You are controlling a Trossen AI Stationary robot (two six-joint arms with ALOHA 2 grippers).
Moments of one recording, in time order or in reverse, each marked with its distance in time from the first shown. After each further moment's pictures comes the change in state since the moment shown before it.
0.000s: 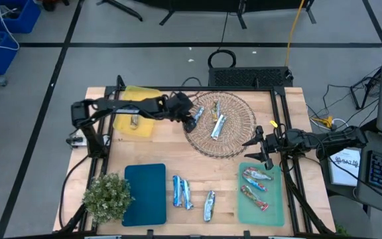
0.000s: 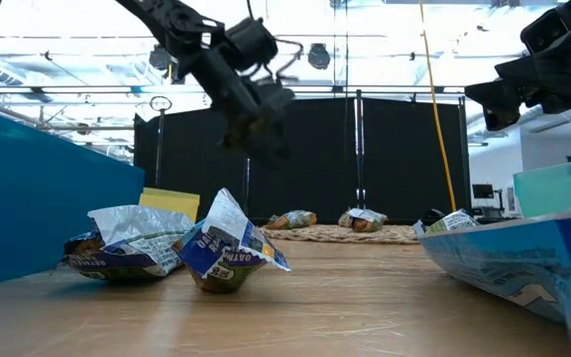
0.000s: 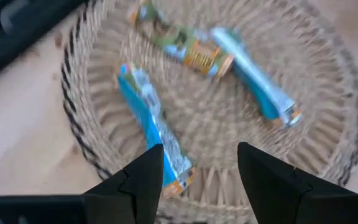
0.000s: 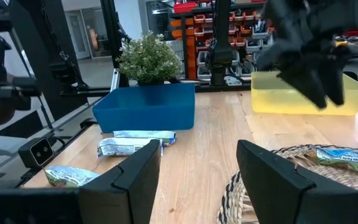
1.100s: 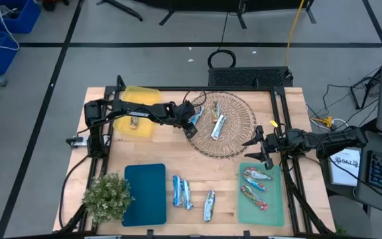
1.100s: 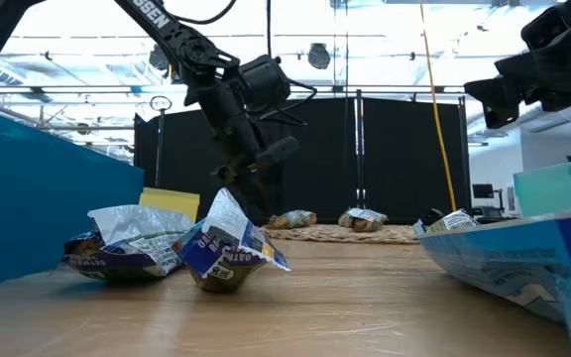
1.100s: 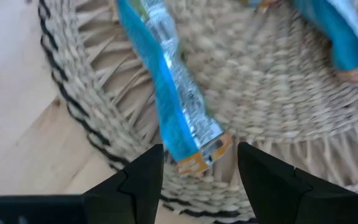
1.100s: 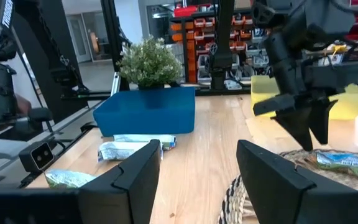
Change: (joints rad) left arm -0.014 0.150 0.000 -0.022 -0.051 -0.037; right arm 0.000 0.002 0.000 0.018 0.000 0.000
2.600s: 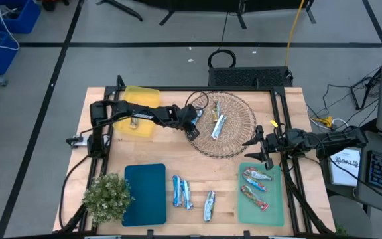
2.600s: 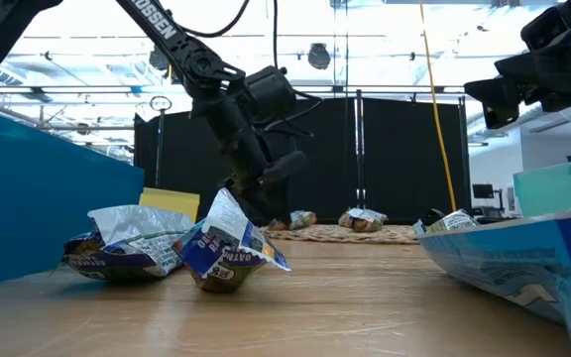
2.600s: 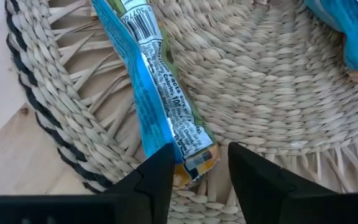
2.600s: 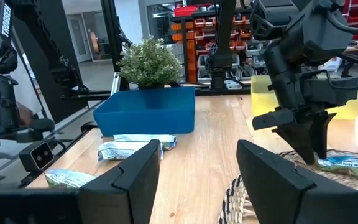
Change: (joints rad) left arm -0.012 0.073 0.002 0.059 -0.007 -0.006; right arm 0.000 0.001 0.000 0.000 0.000 0.000
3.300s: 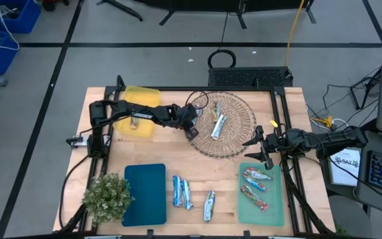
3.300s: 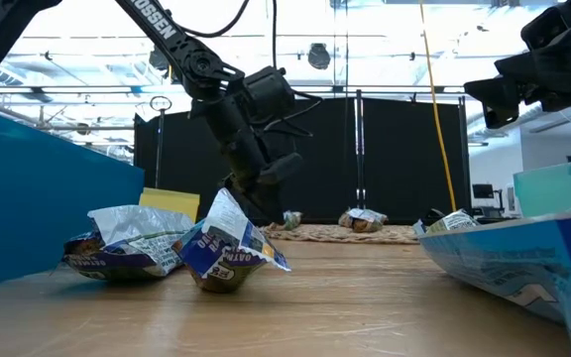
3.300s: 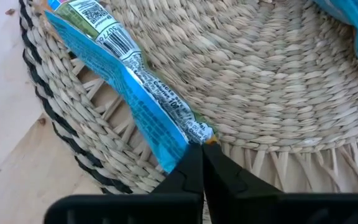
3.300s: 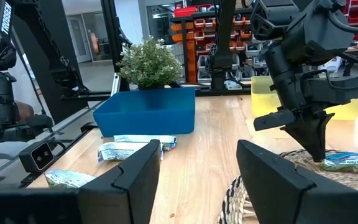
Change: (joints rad) left arm -0.001 -0.011 -0.002 -0.021 -0.014 0.067; right arm 0.000 0.000 0.000 0.002 0.000 0.000
